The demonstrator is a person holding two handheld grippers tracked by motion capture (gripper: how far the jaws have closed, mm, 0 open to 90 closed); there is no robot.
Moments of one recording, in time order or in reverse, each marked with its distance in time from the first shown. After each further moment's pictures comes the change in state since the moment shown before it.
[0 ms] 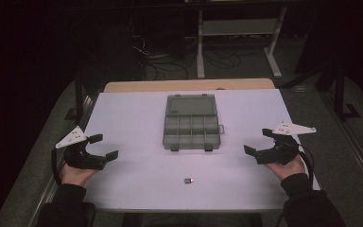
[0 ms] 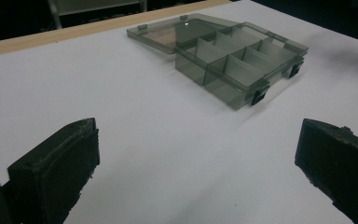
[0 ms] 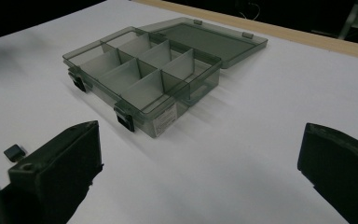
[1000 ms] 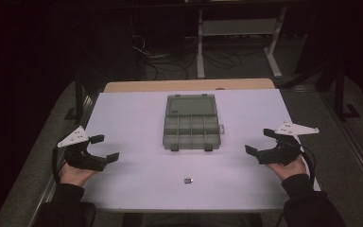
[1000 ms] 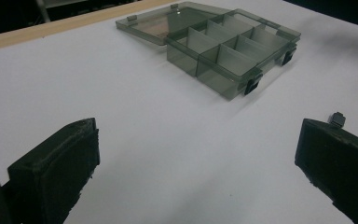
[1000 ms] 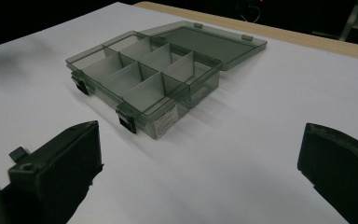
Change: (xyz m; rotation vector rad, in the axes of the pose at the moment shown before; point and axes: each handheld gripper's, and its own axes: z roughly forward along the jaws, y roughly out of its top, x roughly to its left) left arm -0.002 0.005 0.001 0.051 -0.028 0.038; right arm -0.001 -0.001 -0.004 -0.013 0.008 0.011
